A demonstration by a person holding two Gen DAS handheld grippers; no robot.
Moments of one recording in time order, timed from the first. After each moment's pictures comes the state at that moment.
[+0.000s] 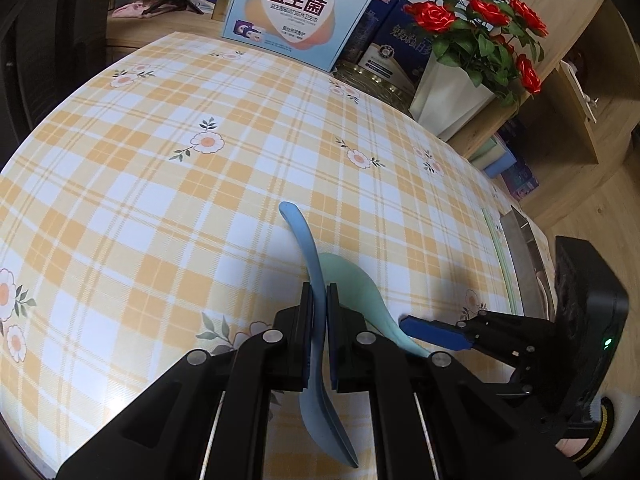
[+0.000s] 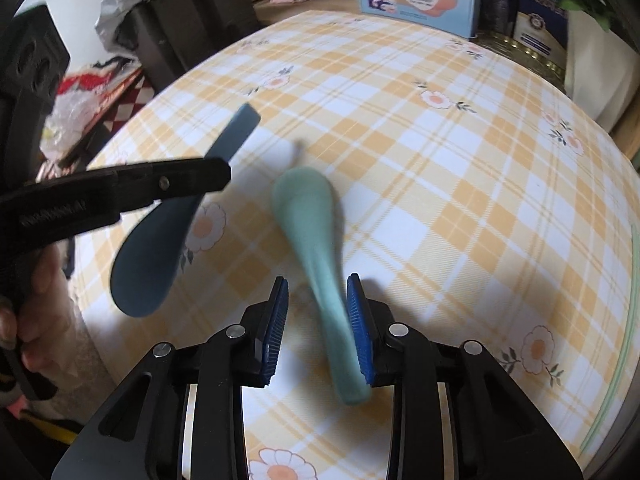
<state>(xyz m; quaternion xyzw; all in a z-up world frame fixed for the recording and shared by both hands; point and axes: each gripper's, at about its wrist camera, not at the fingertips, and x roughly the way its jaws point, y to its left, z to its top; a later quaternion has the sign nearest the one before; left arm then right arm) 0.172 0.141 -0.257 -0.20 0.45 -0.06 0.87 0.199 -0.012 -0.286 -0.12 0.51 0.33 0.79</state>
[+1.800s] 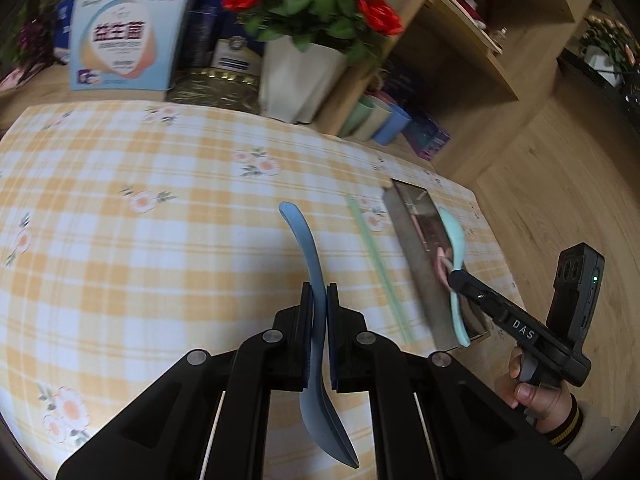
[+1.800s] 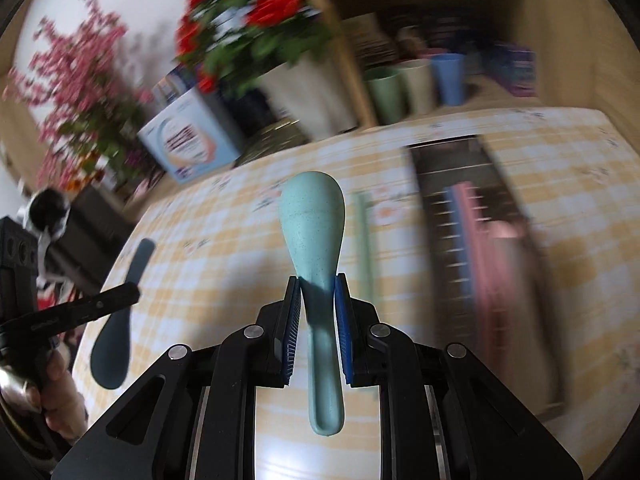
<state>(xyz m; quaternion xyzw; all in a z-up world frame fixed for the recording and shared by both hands) 0.225 -0.031 -0.194 -0.13 0.44 -0.22 0.86 0.193 -0.312 -0.227 0.18 0.38 0.09 0.90</state>
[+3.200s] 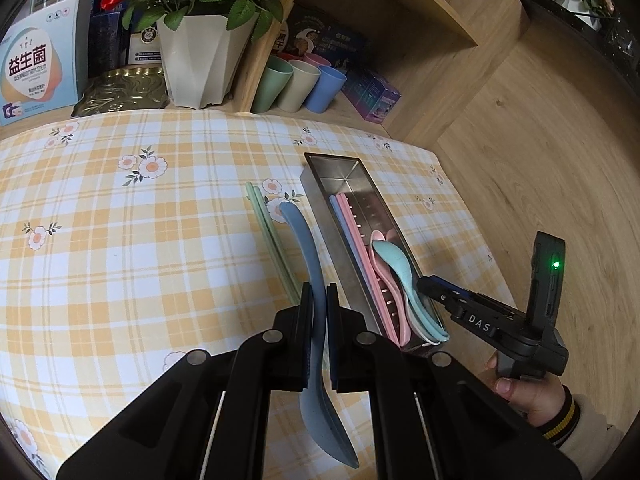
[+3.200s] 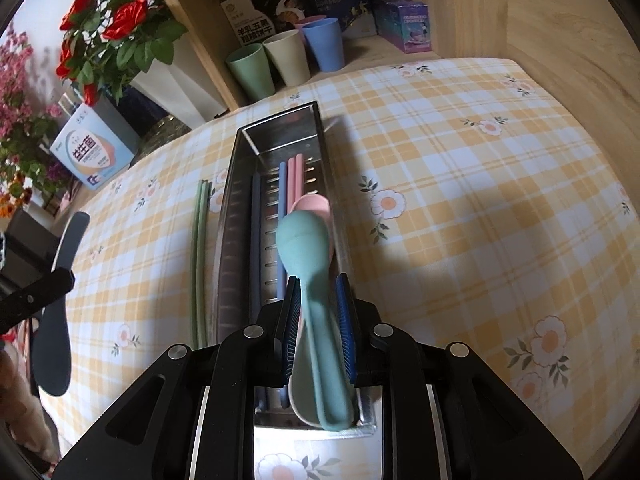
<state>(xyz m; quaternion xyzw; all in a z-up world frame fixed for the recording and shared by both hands) 0.246 -0.144 -0.192 -0.08 0.47 -0.29 0.83 0.192 -0.401 -0.253 0.18 0.45 -0.03 0.87</state>
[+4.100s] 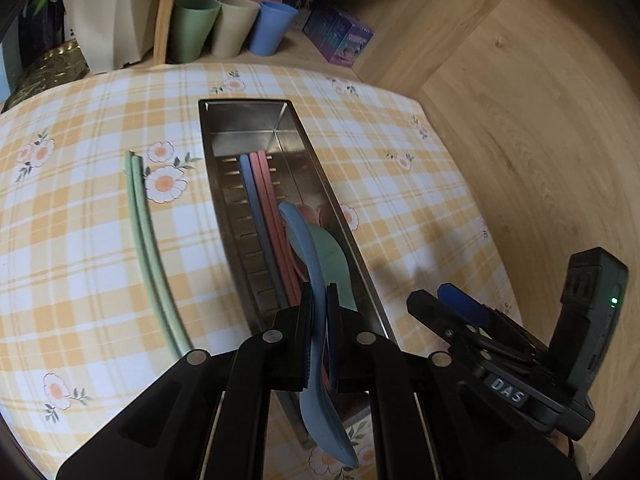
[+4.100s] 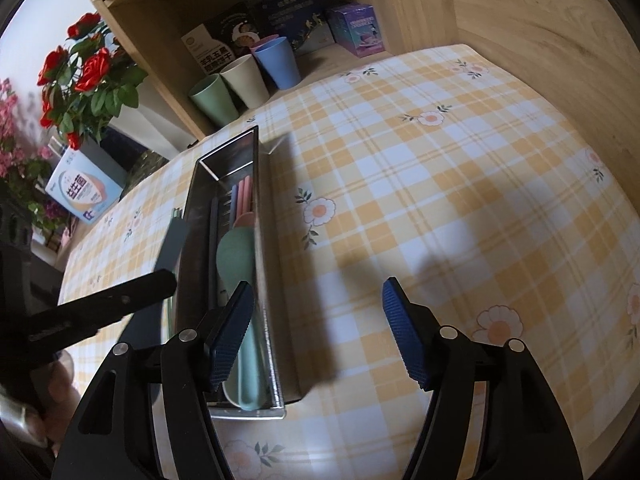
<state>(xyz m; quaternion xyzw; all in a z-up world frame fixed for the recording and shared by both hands) 0.265 -0.277 -0.234 -0.05 0.53 -0.30 0.79 0.170 -0.456 -0.260 0.23 0.44 -0.05 0.87</state>
